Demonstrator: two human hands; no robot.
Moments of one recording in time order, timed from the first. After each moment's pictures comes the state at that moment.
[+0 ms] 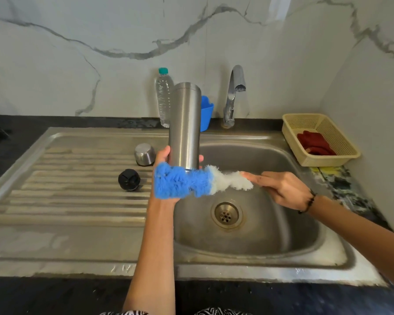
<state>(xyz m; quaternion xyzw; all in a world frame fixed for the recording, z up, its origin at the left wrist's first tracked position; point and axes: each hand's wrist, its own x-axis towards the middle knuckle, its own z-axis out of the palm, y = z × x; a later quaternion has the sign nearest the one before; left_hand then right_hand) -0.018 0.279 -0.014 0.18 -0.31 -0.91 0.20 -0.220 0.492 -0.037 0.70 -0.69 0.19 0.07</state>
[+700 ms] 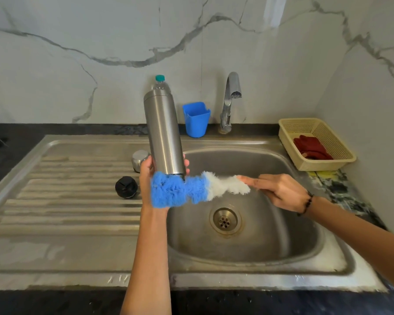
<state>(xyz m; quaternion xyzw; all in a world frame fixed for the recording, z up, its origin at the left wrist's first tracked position) -0.011 0.262 -0.028 0.13 -0.28 -0.92 0.25 -0.226 0.488 -0.036 0.70 -0.68 0.19 0.07</state>
